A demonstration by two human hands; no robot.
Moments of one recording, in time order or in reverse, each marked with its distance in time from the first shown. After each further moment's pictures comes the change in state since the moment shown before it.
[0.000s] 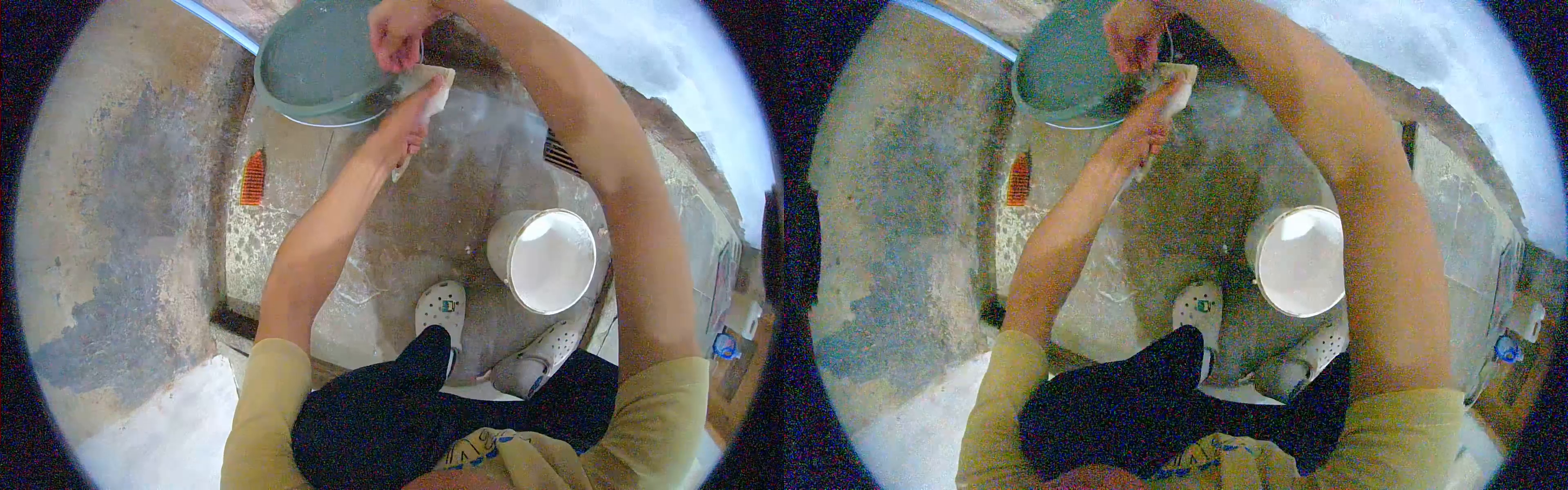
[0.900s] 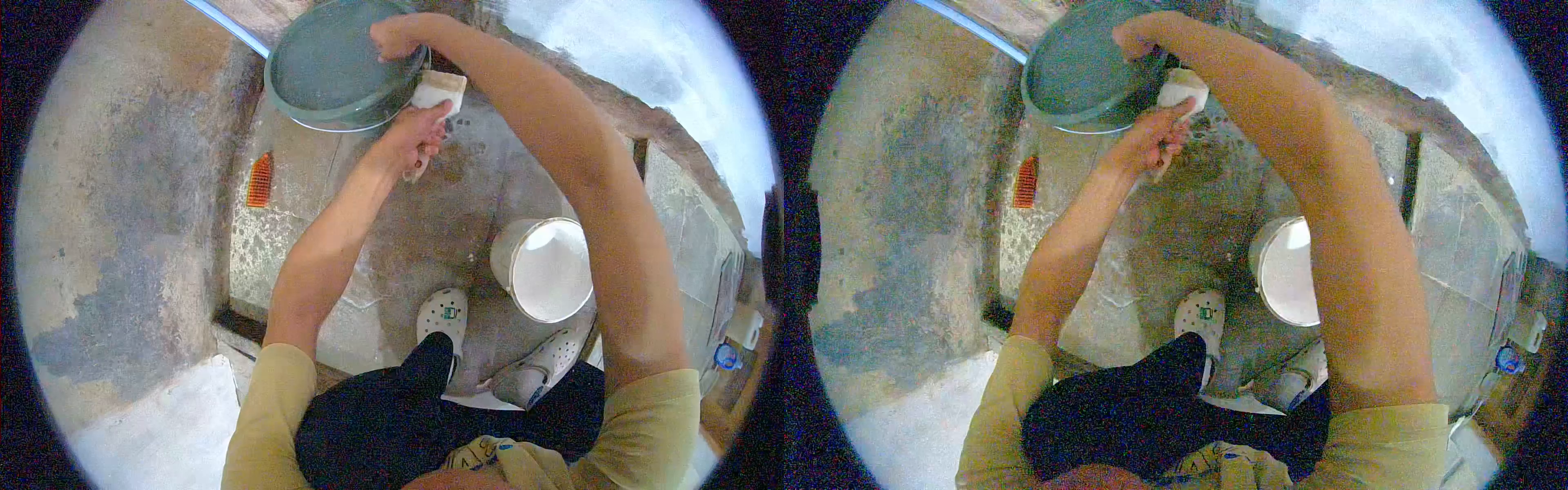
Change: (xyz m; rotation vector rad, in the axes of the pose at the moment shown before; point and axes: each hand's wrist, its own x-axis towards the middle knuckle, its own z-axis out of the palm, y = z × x) left_hand 0.012 -0.007 0.001 -0.191 -0.051 -0.017; right_hand 0.087 0.061 -0.007 -0.501 0.621 -0.013
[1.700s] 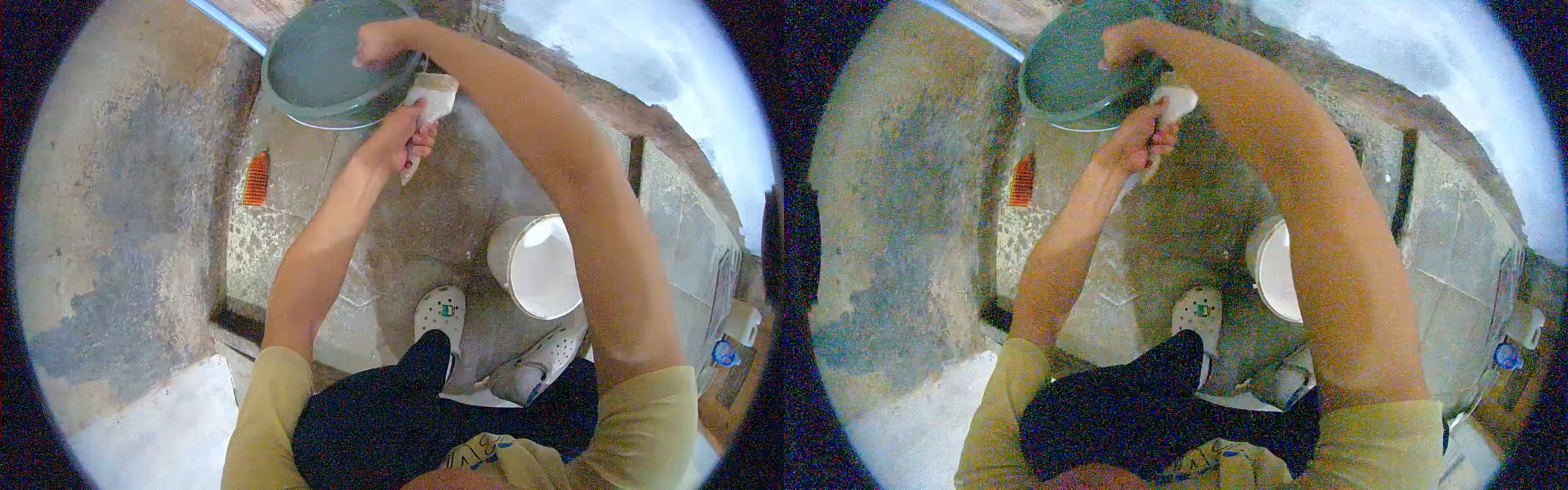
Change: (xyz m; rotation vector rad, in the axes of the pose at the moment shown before) left_hand -0.009 -0.001 -0.016 -0.278 -0.152 -0.086; right_hand -0.011 -0.022 -0.006 0.223 -0.057 -0.084
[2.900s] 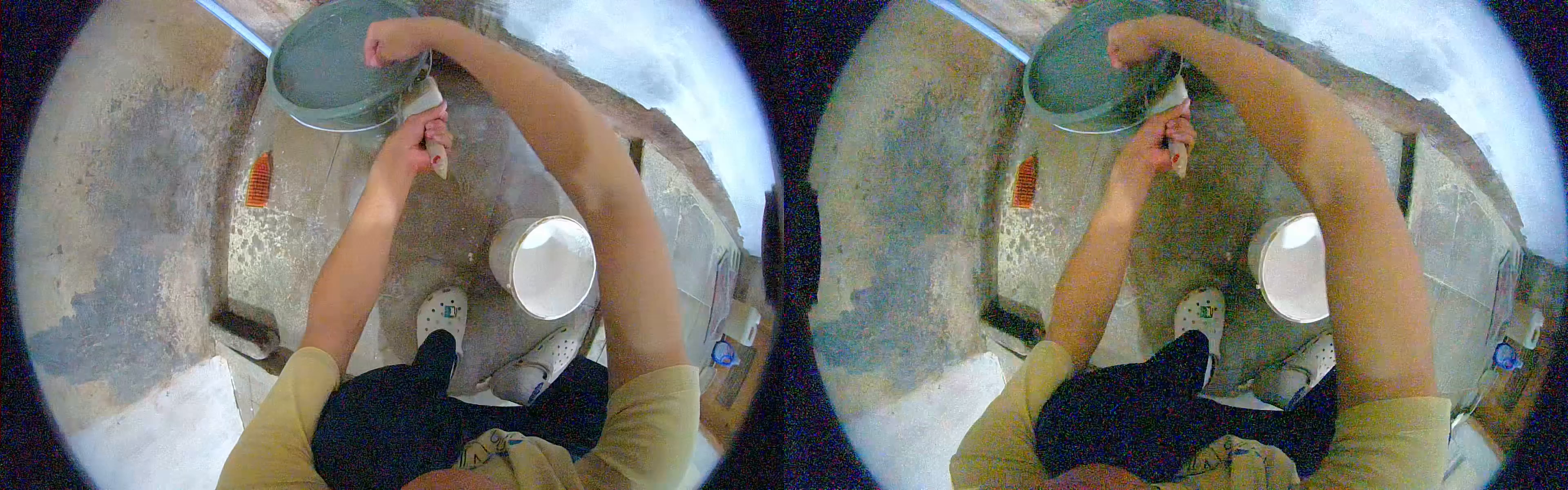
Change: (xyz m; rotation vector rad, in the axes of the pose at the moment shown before) left_hand 0.030 -0.016 -0.007 -0.593 -0.155 -0.067; right_hand -0.001 0.015 -0.001 0.227 -0.061 -0.059
